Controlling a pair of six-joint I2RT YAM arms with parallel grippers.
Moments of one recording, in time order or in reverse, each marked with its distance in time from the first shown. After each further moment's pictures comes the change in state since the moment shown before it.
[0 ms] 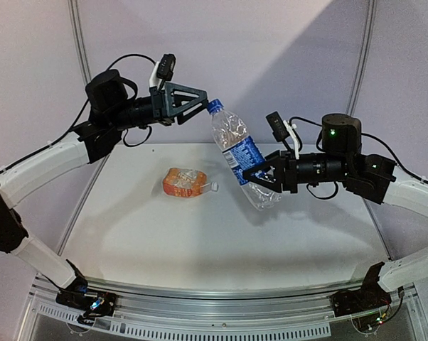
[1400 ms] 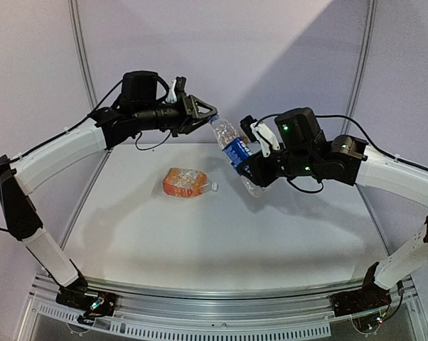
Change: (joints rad) left arm -0.045 0.153 0.215 -0.496 -0.445 -0.064; right arm 0.082 0.246 0.278 -0.341 0.627 -0.173
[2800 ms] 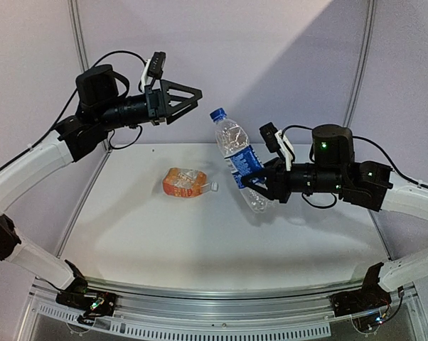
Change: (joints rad) left arm 0.033 -0.242 -0.173 0.211 0.277 0.201; right arm 0.001 -0.242 -0.309 0.290 -0.309 0.054
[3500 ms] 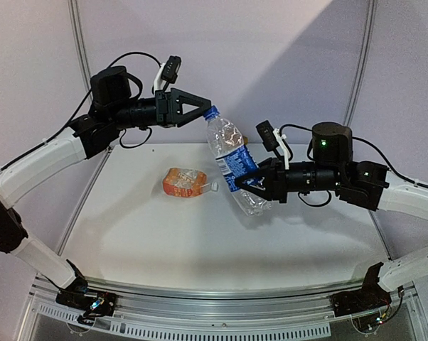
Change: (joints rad) left arm -0.008 0.085 0.027 0.048 0.142 0.035; right arm -0.001 0.020 0.000 0.093 -0.188 0.063
